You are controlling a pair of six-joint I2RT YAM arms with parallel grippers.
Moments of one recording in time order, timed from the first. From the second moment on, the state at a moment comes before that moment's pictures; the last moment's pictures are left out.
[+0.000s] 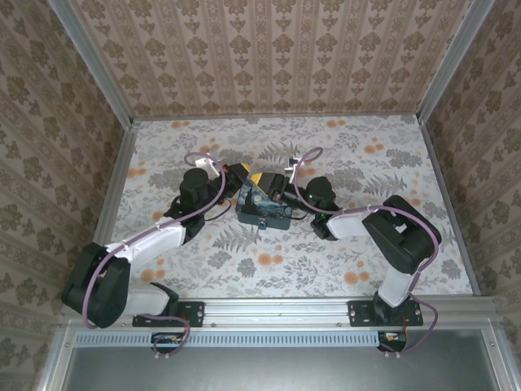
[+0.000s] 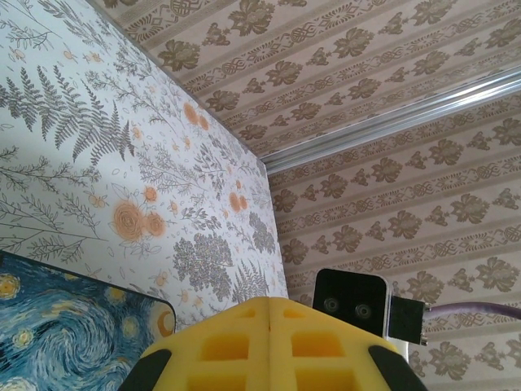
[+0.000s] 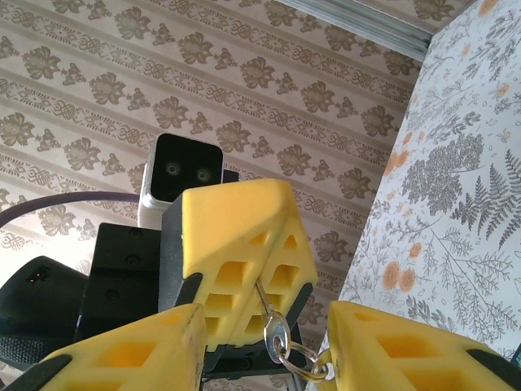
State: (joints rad) left arm -0.56 1.30 0.64 0.53 0.25 -1.13; right arm 0.63 1.76 0.72 1.18 -0.43 1.24
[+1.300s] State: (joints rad) left arm -0.57 1.26 0.58 0.55 0.22 -1.14; right arm 0.63 1.80 0.73 1.20 -0.43 1.26
